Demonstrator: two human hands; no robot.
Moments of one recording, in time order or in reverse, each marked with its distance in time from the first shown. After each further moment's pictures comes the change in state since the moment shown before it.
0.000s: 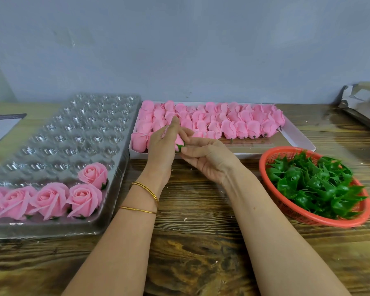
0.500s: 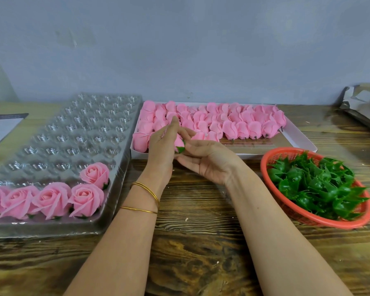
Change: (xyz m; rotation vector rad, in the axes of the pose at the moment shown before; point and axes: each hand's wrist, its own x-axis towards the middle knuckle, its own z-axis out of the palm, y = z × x) left_hand 0.002 -0.003 -0.004 -0.020 -0.027 -0.001; right_hand 0.000 -0.002 -0.005 0.002 -0.016 0.124
